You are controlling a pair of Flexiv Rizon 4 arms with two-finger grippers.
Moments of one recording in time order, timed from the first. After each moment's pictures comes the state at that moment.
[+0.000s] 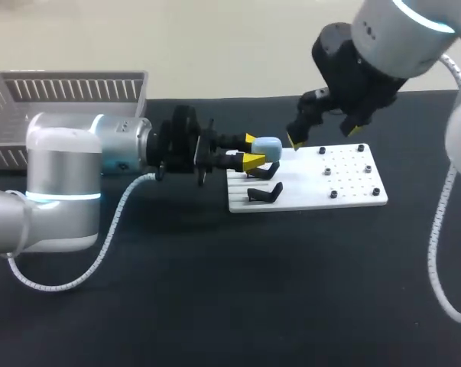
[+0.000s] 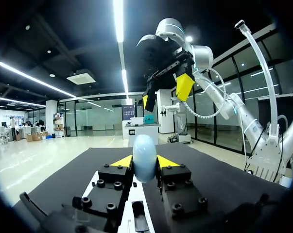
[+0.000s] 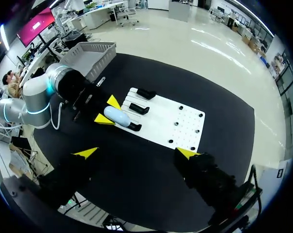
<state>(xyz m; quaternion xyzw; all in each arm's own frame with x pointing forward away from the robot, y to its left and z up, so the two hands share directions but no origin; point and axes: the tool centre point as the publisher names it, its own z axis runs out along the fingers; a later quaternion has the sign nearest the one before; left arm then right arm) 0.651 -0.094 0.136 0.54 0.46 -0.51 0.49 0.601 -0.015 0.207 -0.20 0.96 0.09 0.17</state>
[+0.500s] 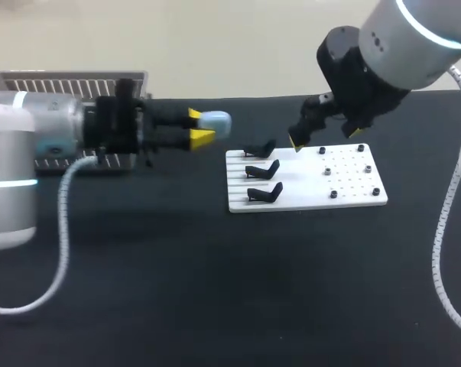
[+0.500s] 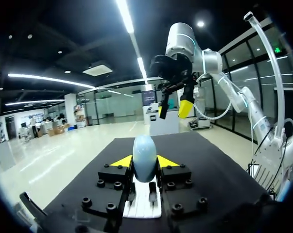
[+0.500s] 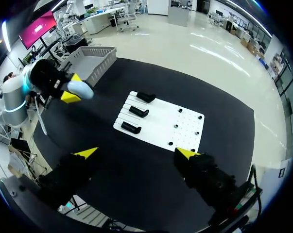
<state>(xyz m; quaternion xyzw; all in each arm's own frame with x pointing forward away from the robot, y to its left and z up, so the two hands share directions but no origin) 0.662 0.004 0.183 0.53 0.54 -0.39 0.52 0.600 -0.016 0.206 -0.20 0.96 0.10 0.19</state>
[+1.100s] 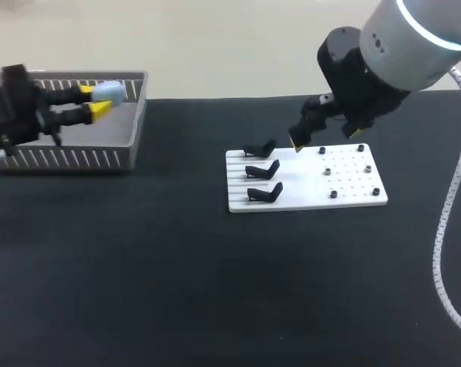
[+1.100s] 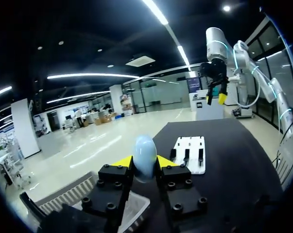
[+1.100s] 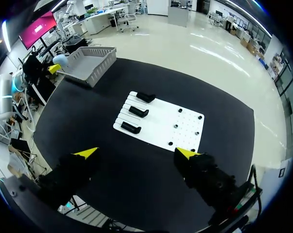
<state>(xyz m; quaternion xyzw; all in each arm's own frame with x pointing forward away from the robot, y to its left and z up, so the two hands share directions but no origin) 0.720 0.176 0.196 0.43 0.64 -0.24 0.59 0.599 -0.016 0.206 -0.20 0.96 0.10 0.19</state>
